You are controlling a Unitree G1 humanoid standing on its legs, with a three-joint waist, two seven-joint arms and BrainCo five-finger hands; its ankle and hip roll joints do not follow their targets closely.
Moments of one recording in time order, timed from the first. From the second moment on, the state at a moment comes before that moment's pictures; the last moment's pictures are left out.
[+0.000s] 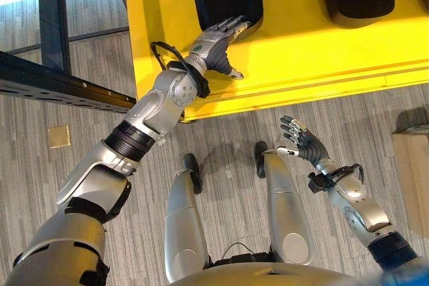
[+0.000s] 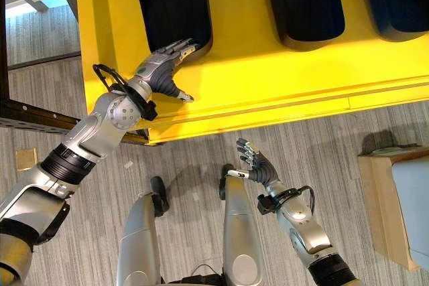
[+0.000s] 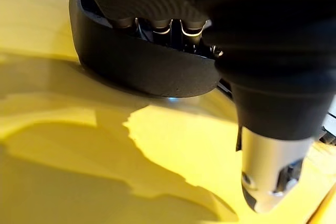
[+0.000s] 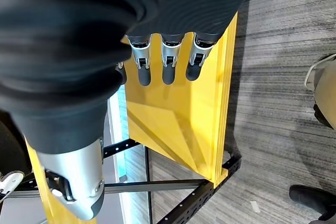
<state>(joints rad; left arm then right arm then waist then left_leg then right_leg) -0.88 0.60 -0.53 0.13 0.42 0.07 -0.04 -0.04 -0.52 0.32 0.06 0.47 -0.10 0.08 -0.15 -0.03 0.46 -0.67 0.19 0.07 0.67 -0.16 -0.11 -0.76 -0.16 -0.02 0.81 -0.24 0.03</state>
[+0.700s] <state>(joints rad) -0.79 0.61 -0.48 0.06 0.45 0.05 -0.05 -0.04 -0.52 0.32 0.06 0.46 -0.10 0.08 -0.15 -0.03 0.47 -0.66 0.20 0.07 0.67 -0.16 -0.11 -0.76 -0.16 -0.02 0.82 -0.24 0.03</state>
